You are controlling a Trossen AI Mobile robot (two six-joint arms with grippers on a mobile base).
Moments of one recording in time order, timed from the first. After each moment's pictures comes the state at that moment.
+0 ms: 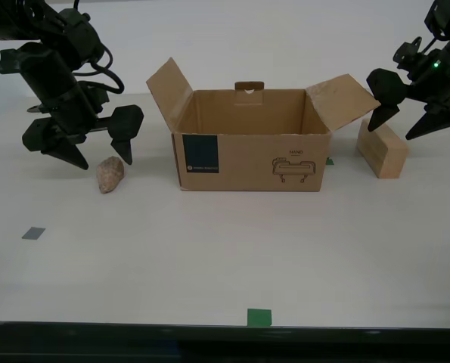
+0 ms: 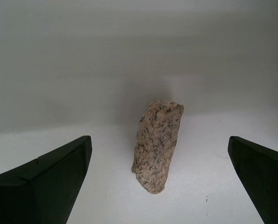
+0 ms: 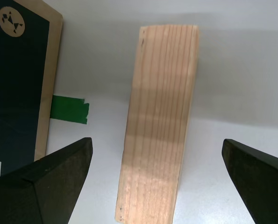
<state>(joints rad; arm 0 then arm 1) -0.06 1.86 0.99 -0.34 -0.32 -0.05 -0.24 1.86 0.93 -0.33 0.08 -0.19</state>
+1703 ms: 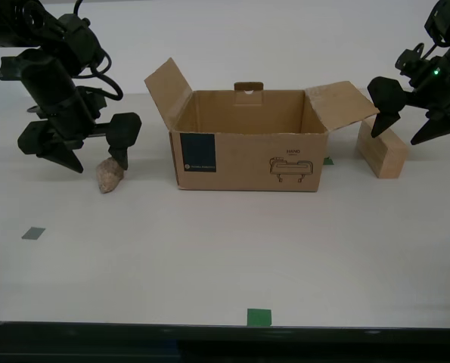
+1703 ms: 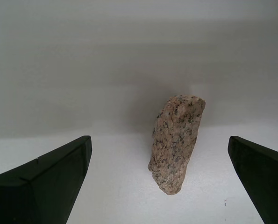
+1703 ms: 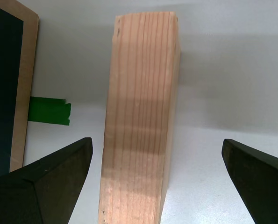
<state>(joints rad) -0.06 1.86 0.95 -0.28 -0.27 -0.01 -0.24 1.86 0.89 -0.28 0.02 -0.19</state>
